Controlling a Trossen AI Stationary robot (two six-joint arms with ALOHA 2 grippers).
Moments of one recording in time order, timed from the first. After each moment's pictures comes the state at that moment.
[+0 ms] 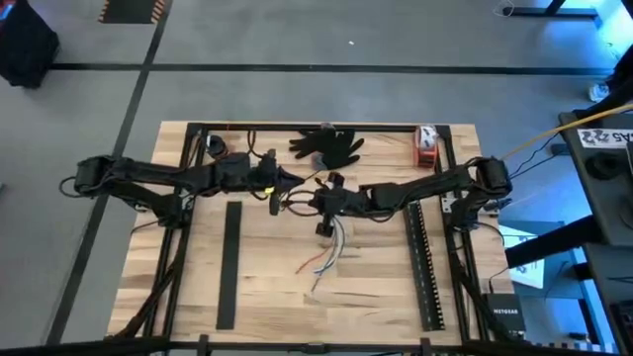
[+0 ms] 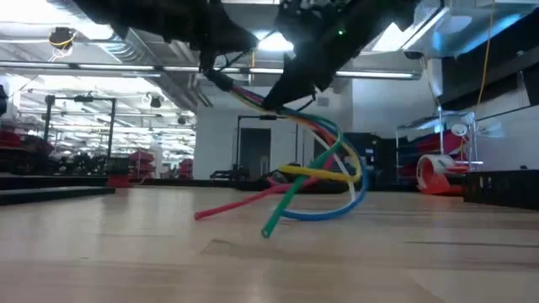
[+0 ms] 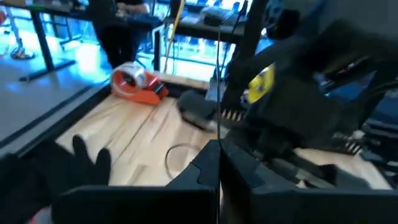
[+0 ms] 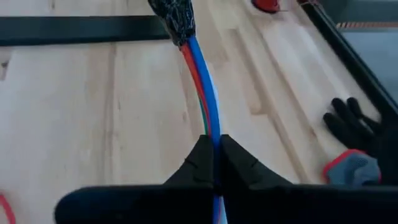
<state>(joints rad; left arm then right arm) 0.13 1.23 0.69 0.37 -0.02 -0.12 0.08 1.72 1.12 -0.09 0.35 0.07</state>
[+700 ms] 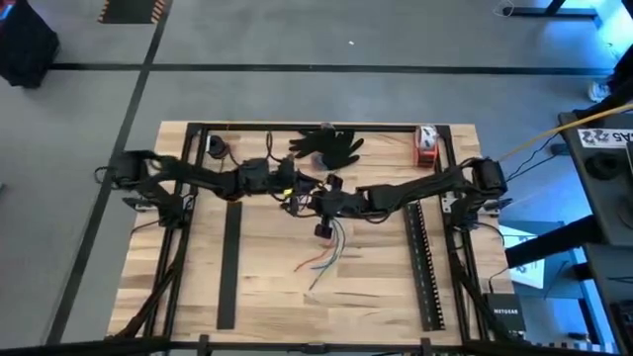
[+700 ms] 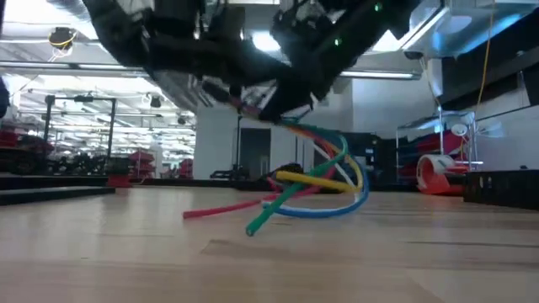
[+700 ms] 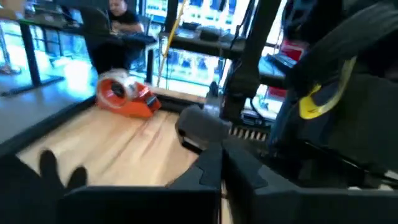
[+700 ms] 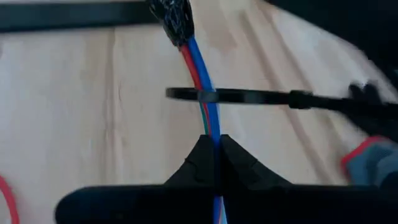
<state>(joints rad) 0.17 1.64 0.68 0.91 0.09 -0.21 0.08 1.79 1.12 -0.08 0.29 0.14</state>
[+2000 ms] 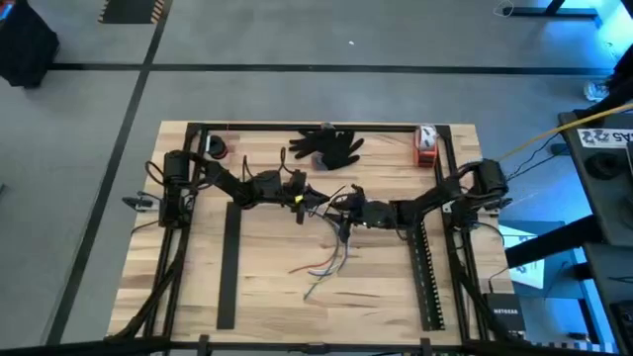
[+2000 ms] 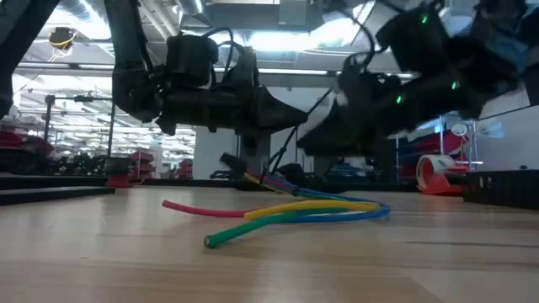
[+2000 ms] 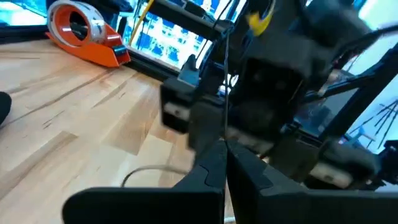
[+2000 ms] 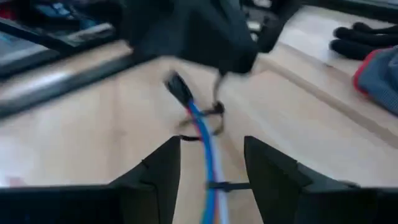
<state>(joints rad) 0.17 1.95 0.68 1.25 0.19 -0.43 0.11 1.80 0.54 0.90 0.37 0.37</state>
